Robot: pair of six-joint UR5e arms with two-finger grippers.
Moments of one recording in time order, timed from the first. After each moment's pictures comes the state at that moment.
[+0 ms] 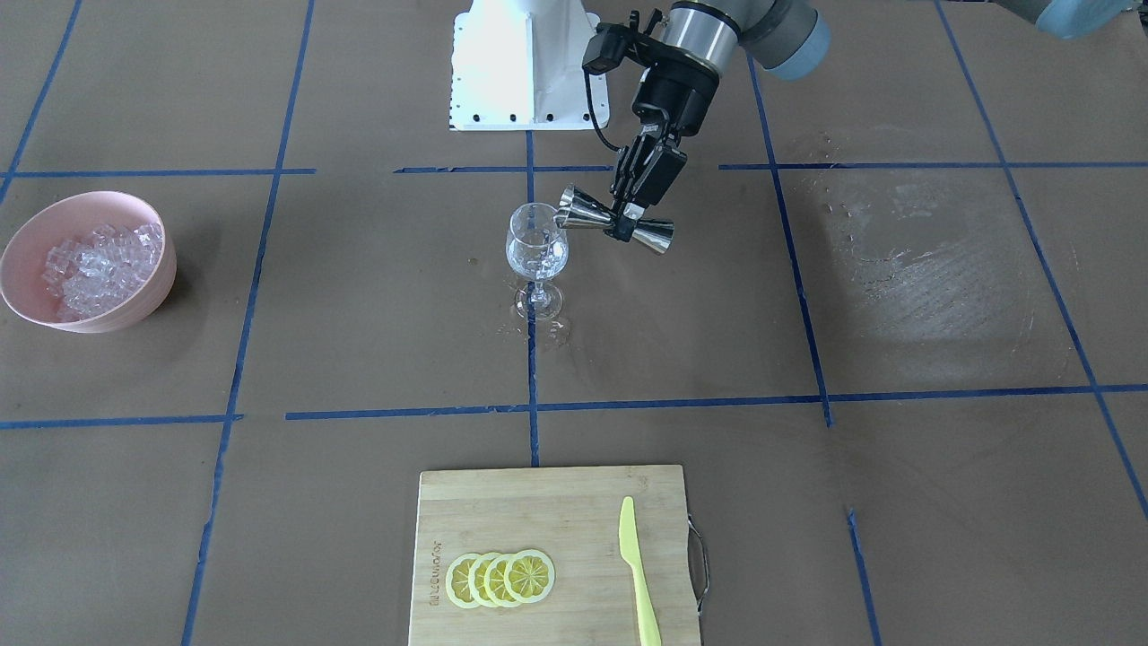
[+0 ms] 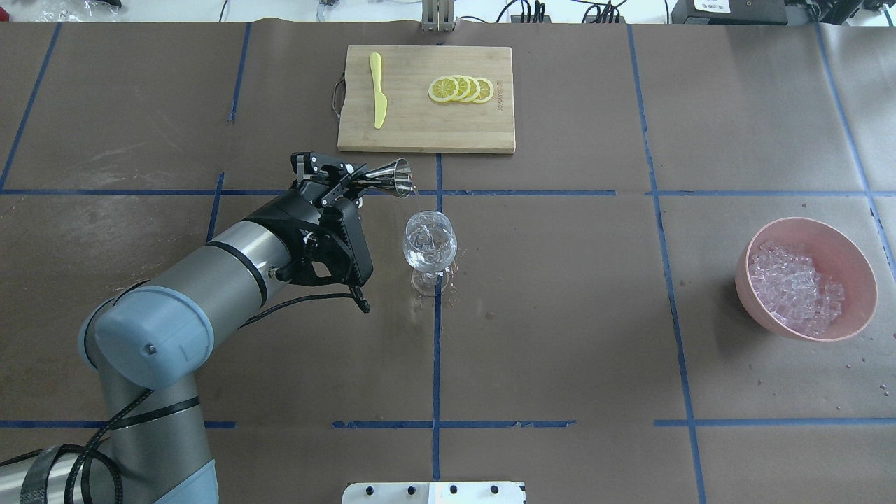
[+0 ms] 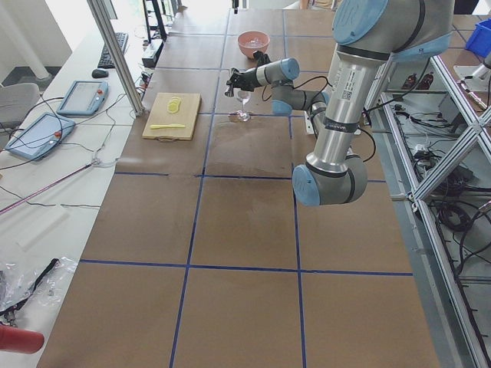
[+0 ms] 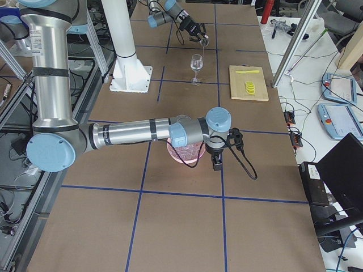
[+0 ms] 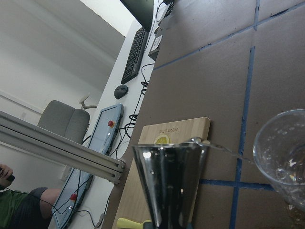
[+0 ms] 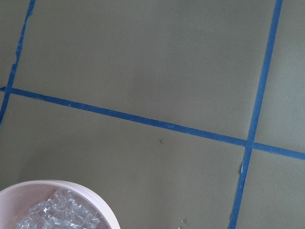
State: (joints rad) left arm -0.38 -1.97 -1.95 -2.29 -1.08 0.41; right arm 1.44 -1.56 1.70 -1.45 2.41 0.07
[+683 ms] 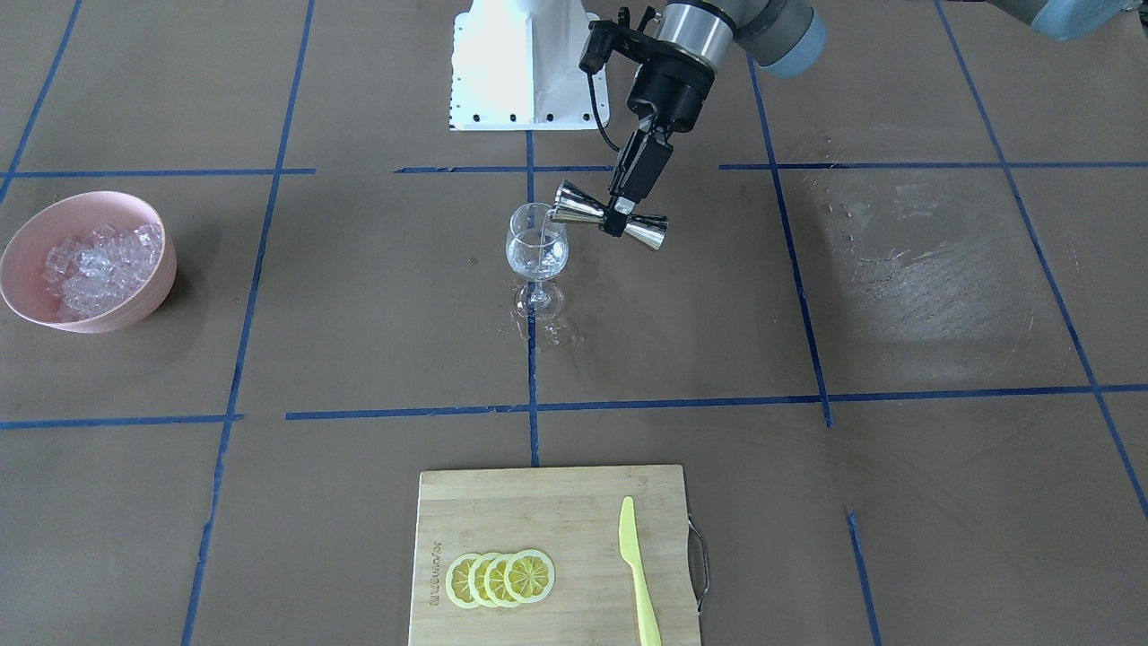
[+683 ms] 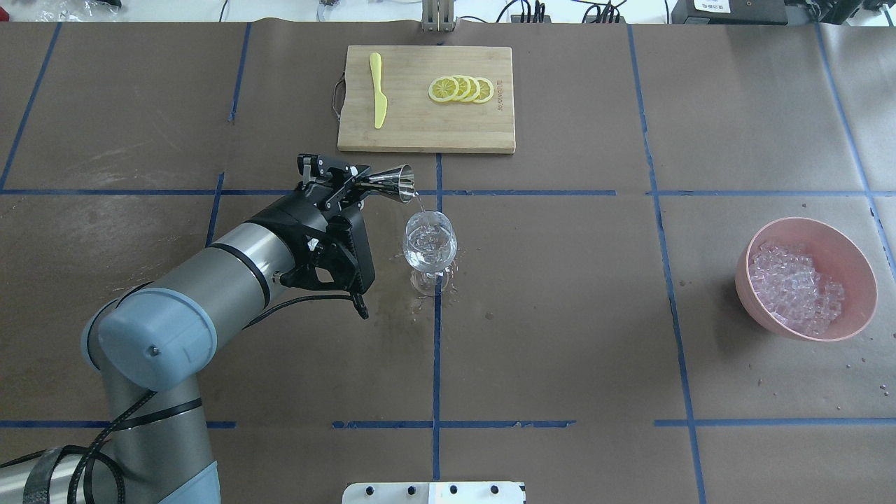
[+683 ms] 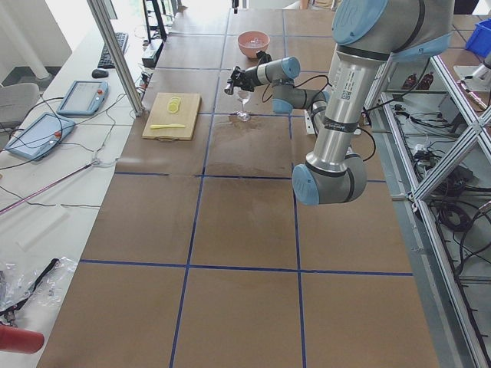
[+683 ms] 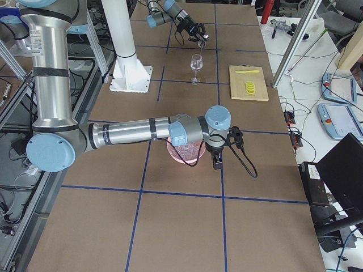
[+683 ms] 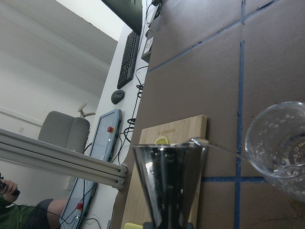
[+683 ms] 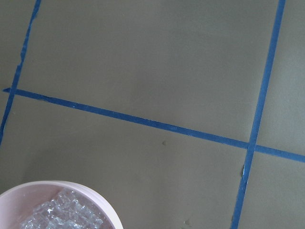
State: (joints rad) left arm -0.38 -1.98 -1.95 -2.29 -1.08 0.55; right arm 1.44 -1.56 1.71 -1.45 2.41 0.07
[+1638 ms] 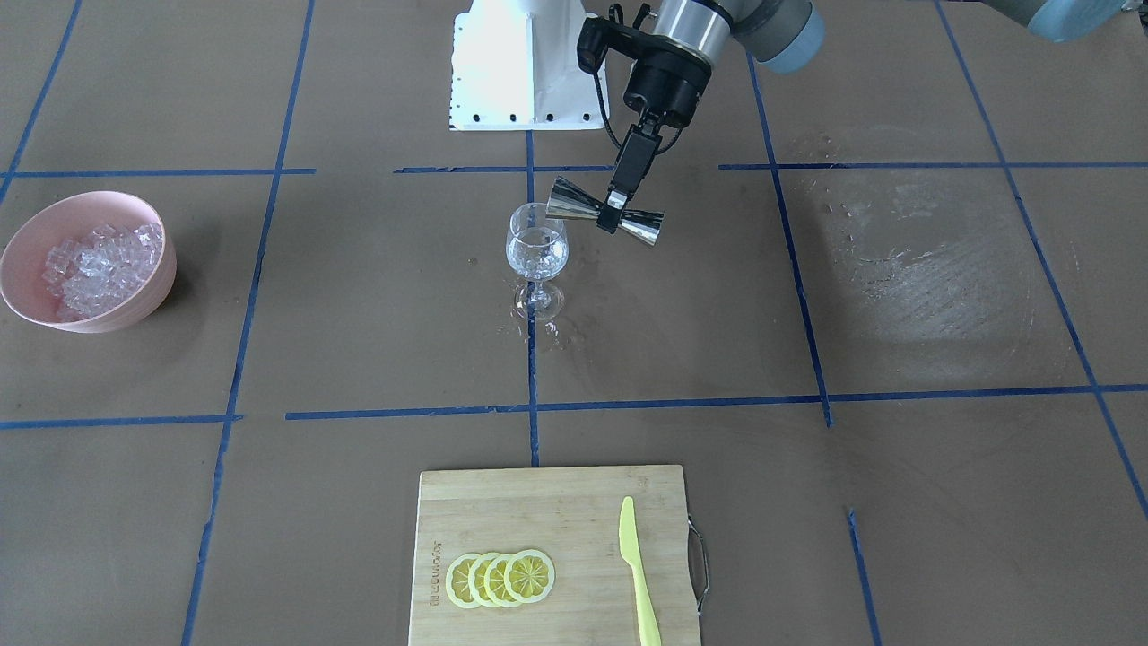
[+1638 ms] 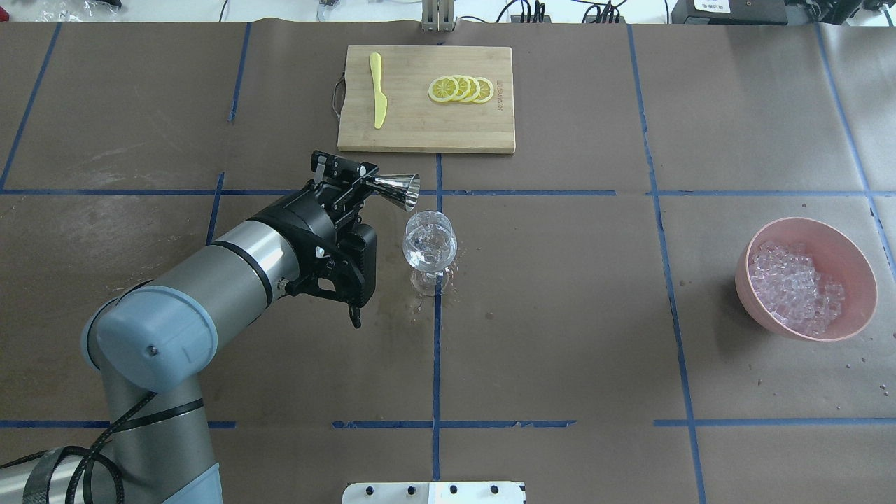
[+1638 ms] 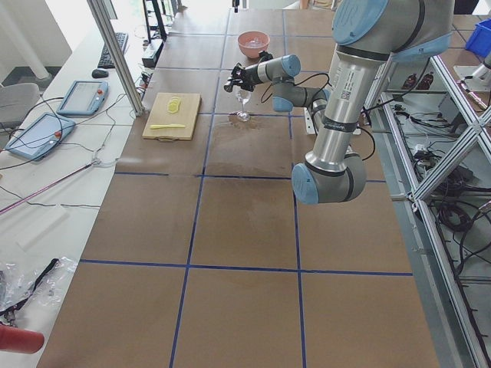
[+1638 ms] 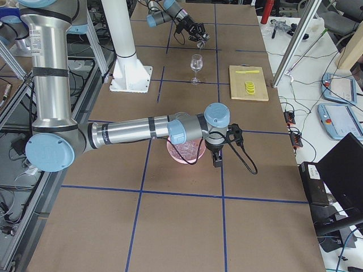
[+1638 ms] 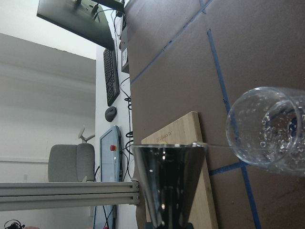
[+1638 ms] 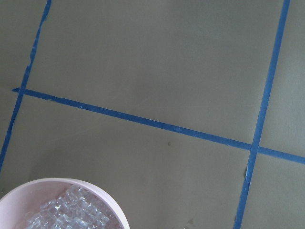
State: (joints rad) left arm -0.38 -1.99 -1.96 -2.27 -1.08 0.70; right arm 1.44 -1.57 1.74 -1.45 2.41 0.07
